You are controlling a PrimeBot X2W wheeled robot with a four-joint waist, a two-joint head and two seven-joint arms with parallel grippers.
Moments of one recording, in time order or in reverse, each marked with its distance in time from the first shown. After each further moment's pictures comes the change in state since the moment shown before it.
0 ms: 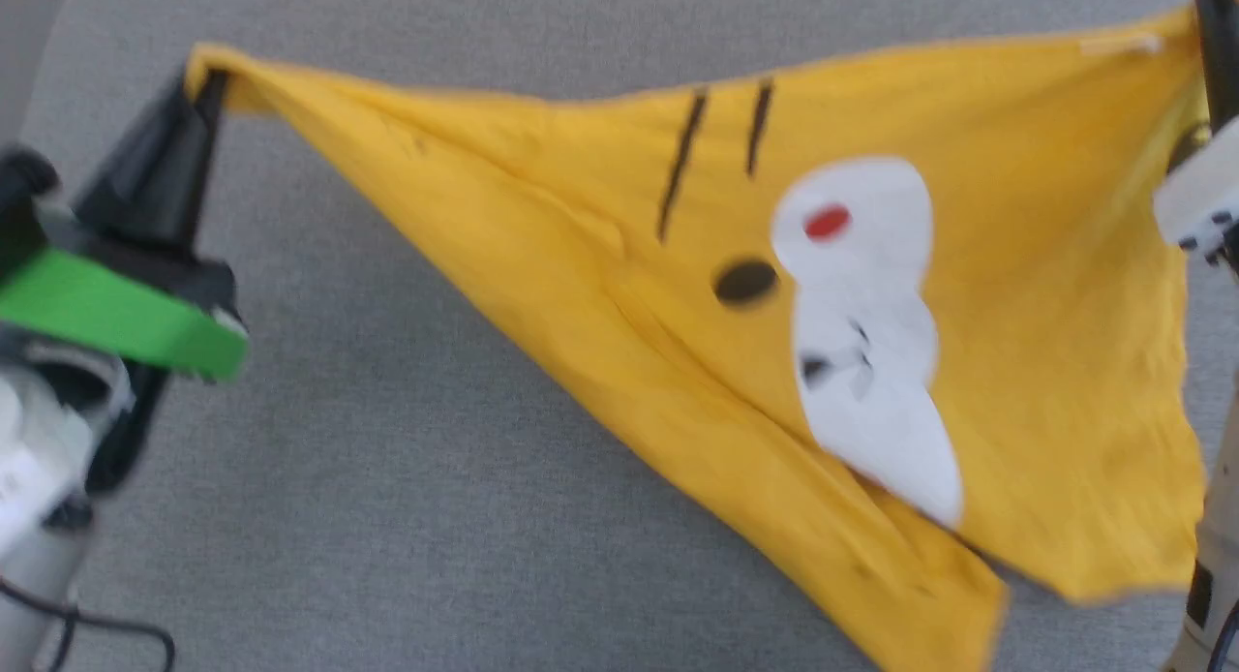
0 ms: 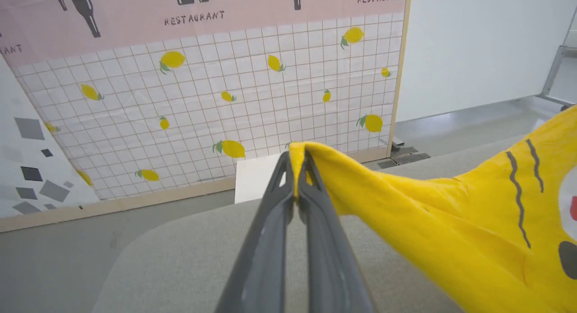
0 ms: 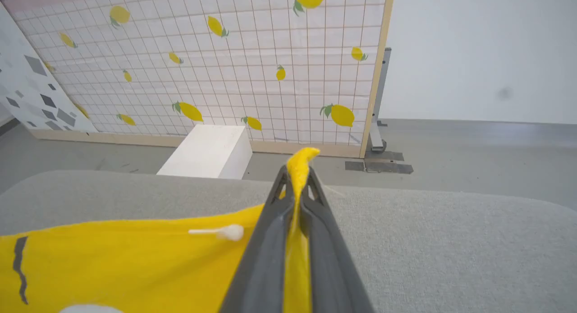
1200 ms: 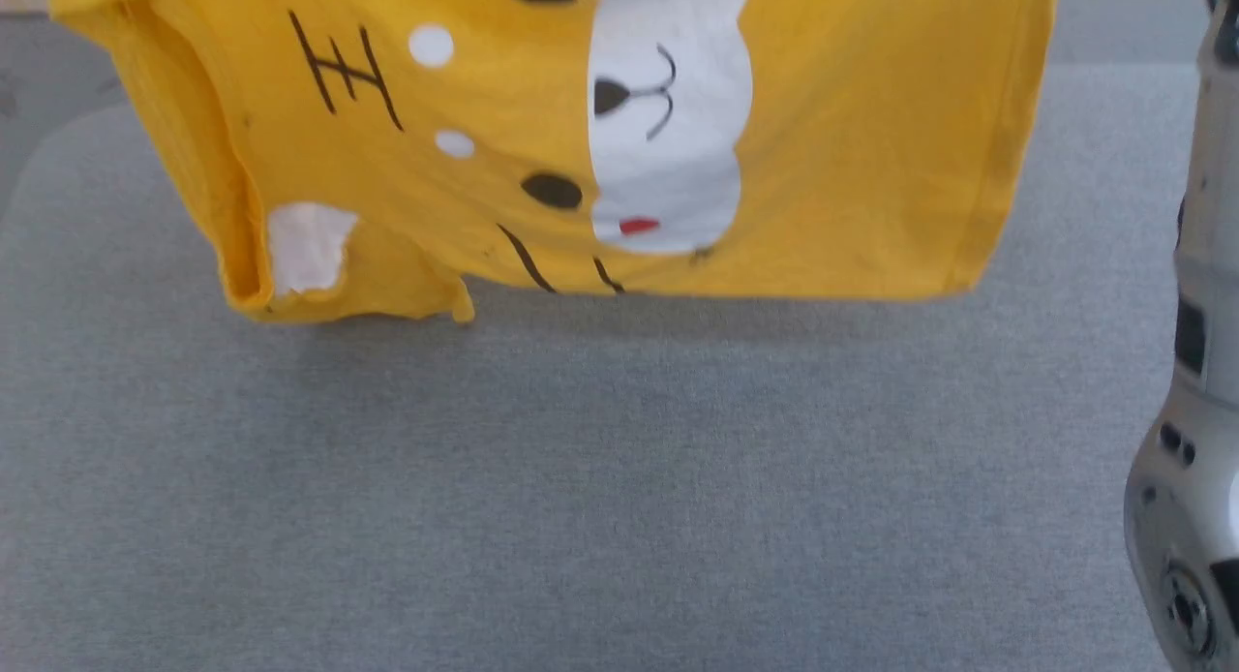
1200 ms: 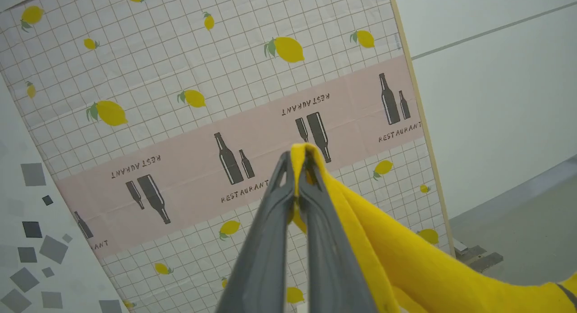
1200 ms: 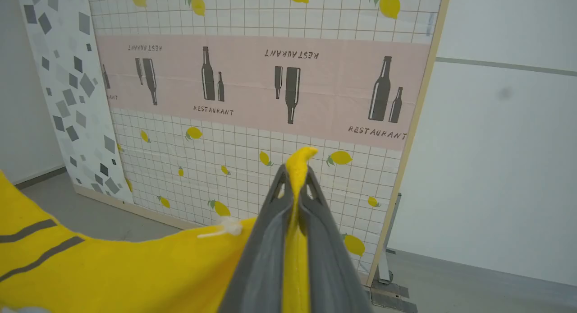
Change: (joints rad) left arm -0.902 -0.046 -0.112 0.471 0.068 -0.169 0.315; right arm -0.545 0.019 0.215 0.325 0.045 0.000 -0.004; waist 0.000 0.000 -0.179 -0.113
